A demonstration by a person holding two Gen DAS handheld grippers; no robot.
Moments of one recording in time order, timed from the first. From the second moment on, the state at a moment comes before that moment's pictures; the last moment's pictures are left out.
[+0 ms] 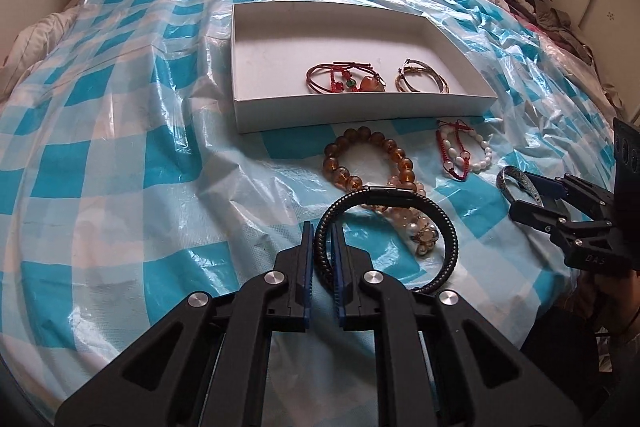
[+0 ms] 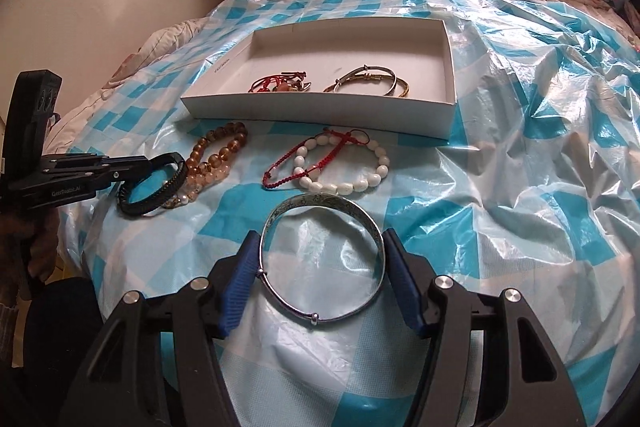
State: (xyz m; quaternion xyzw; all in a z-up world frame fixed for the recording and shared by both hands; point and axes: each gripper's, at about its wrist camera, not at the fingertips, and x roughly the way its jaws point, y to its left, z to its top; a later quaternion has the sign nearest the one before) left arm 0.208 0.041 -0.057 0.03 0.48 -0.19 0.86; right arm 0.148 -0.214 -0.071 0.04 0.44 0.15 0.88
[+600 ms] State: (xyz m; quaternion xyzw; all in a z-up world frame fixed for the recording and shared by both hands) left arm 0.206 0.021 -0.055 0.07 0.48 -0.20 0.85; right arm 0.145 -0.209 -0.069 0.02 0.43 0.15 0.89
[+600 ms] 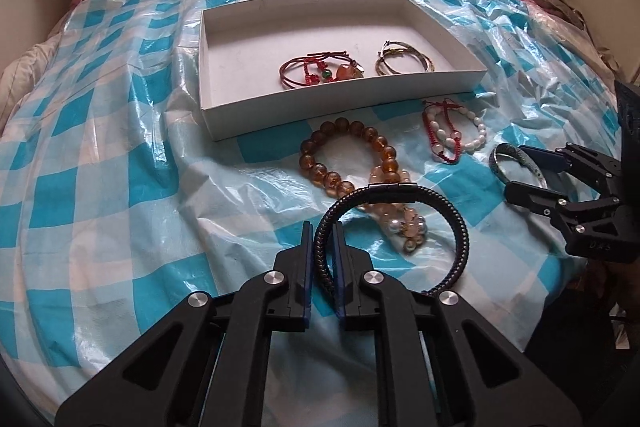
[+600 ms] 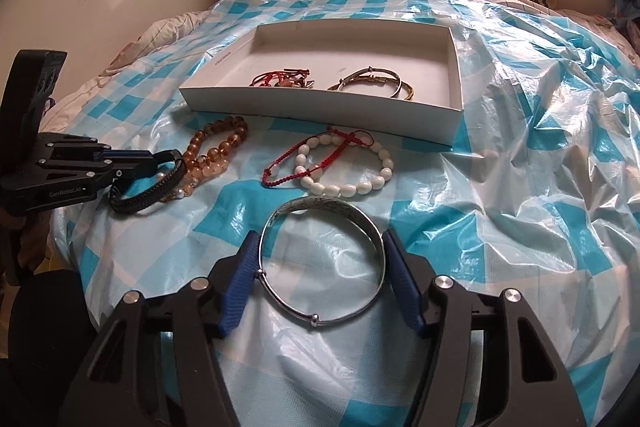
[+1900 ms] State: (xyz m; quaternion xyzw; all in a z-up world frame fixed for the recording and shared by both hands) left arm 0.158 0.011 0.048 0.04 0.32 -0.17 0.93; right arm 0.109 -0.206 0.023 0.07 0.29 0.16 0.94
